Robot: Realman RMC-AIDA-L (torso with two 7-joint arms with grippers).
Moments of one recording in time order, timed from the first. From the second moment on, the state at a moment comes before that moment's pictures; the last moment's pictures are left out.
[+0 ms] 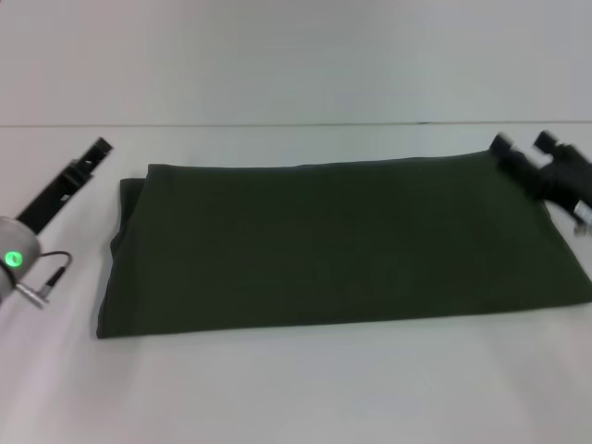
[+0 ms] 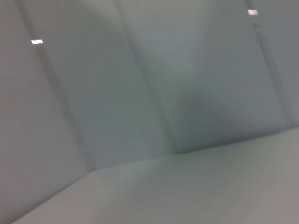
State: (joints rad) left arm -0.61 -2.16 0.15 0.31 1.59 0.87 -1.44; right arm 0.57 2.09 -0.39 -0.19 -1.47 -1.13 0.90
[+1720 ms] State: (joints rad) left arm -0.44 -2.05 0.20 0.70 2.44 1.53 -2.44; right arm 0.50 2.10 -0.78 -0.27 -1.76 -1.37 0.91
